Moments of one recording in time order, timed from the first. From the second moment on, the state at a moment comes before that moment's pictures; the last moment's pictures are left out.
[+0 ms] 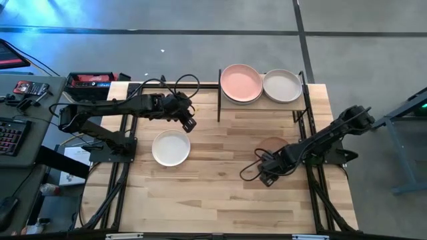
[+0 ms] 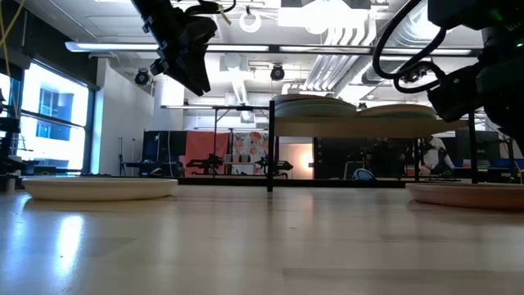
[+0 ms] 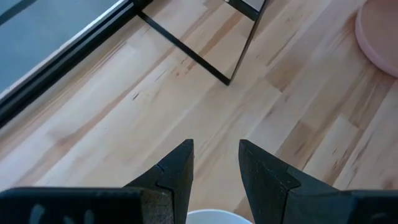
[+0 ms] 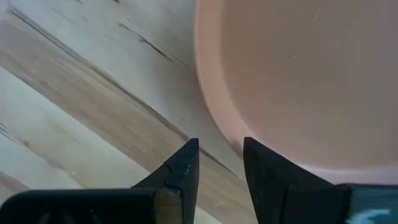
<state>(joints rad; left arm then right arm) 0.21 1.34 1.11 -0.71 -0.26 -0.41 0.44 1.45 0.76 -0.78 -0.10 1.27</state>
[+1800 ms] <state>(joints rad) 0.21 1.34 1.11 -0.71 -0.26 -0.49 0.44 1.54 1.01 -0.88 0.01 1.15</state>
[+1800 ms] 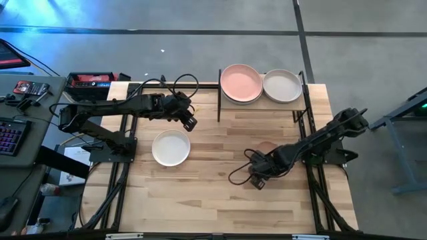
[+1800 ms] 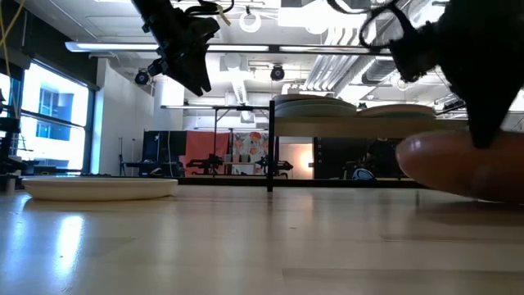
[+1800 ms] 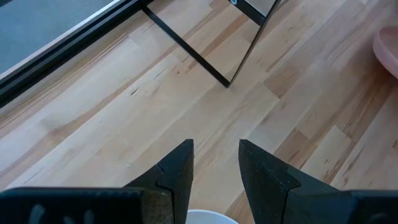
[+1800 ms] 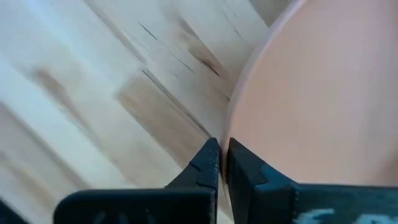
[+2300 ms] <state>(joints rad) 0.21 1.34 1.11 -0.71 -0.24 -0.38 0.44 1.54 1.18 -0.90 0.15 1.22</state>
